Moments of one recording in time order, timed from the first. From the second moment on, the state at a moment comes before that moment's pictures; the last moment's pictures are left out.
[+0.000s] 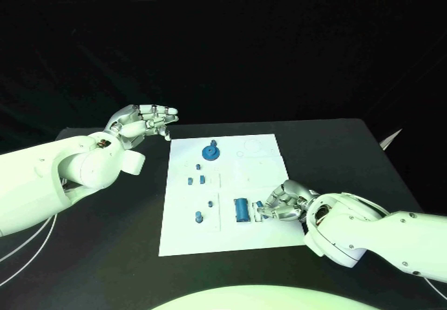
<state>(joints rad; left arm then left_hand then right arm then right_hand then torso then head) 1.23 -0.93 -0.03 1.47 -0.10 -0.18 0.32 1.41 -0.20 0.57 0.07 0.08 0.81 0.21 0.30 0.25 0.85 0.15 0.51 0.17 0.98 0.08 1.14 0.50 0.17 0.93 0.17 0.93 0.66 1.09 -0.98 -0.20 1.90 -1.09 -0.53 -0.58 1.20 -0.16 0.45 0.25 0.13 1.03 0.06 0.41 0.59 1.47 -0.02 1.44 1.31 1.47 -0.08 1.56 1.31 0.01 1.46 0.02 1.57 1.31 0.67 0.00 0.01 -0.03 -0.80</state>
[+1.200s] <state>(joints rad) 1.23 -0.93 -0.03 1.47 -0.10 -0.18 0.31 1.41 -0.20 0.57 0.07 0.08 0.81 0.21 0.30 0.25 0.85 0.15 0.51 0.17 0.98 0.08 1.14 0.50 0.17 0.93 0.17 0.93 0.66 1.08 -0.93 -0.20 1.87 -1.05 -0.52 -0.58 1.04 -0.20 0.37 0.29 0.06 1.03 0.06 0.41 0.61 1.47 -0.02 1.44 1.31 1.47 -0.08 1.56 1.31 0.01 1.46 0.02 1.57 1.31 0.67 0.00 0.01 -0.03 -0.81</state>
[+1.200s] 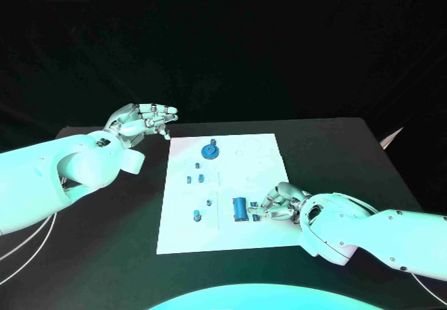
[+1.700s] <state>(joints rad) 1.23 -0.93 -0.03 1.47 -0.10 -0.18 0.31 1.41 -0.20 0.57 0.07 0.08 0.81 0.21 0.30 0.25 0.85 0.15 0.51 0.17 0.98 0.08 1.14 0.50 0.17 0.93 0.17 0.93 0.66 1.08 -0.96 -0.20 1.87 -1.05 -0.50 -0.56 1.06 -0.19 0.34 0.26 0.09 1.03 0.06 0.42 0.61 1.47 -0.02 1.44 1.31 1.47 -0.08 1.56 1.31 0.01 1.46 0.02 1.57 1.31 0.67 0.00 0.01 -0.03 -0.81</state>
